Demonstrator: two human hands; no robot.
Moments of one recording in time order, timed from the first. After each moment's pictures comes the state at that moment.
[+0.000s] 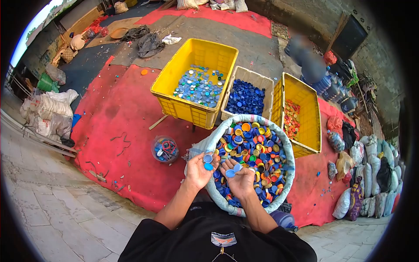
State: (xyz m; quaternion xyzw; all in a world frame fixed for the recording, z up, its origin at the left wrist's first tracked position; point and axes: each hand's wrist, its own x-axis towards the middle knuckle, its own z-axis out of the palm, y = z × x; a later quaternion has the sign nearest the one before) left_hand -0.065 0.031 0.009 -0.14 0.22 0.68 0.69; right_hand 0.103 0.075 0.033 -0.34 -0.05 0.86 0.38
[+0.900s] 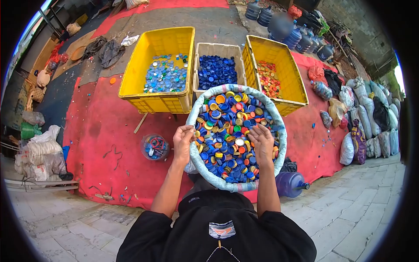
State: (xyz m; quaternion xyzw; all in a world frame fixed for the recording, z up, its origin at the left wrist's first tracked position) left_hand -0.072 0.070 -0.010 0.21 0.49 0.63 0.56; right_hand 0.202 0.106 0.016 -0.49 -0.28 0.60 0.57
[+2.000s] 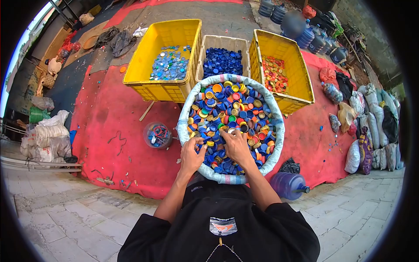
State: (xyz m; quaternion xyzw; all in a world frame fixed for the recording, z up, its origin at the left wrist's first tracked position) left_hand 0.011 -0.004 -0.008 0.52 0.71 0.40 0.26; right_hand 0.197 0.076 -0.020 -0.42 -0.89 0.14 0.14
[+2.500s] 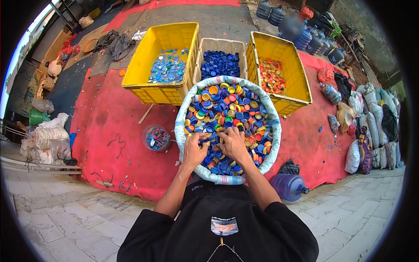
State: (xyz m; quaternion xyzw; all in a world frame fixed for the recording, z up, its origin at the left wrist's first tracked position) left_hand 0.021 0.021 -0.016 0.57 0.68 0.38 0.25; right_hand 0.200 0.086 -0.024 -0.44 -0.87 0.17 0.16
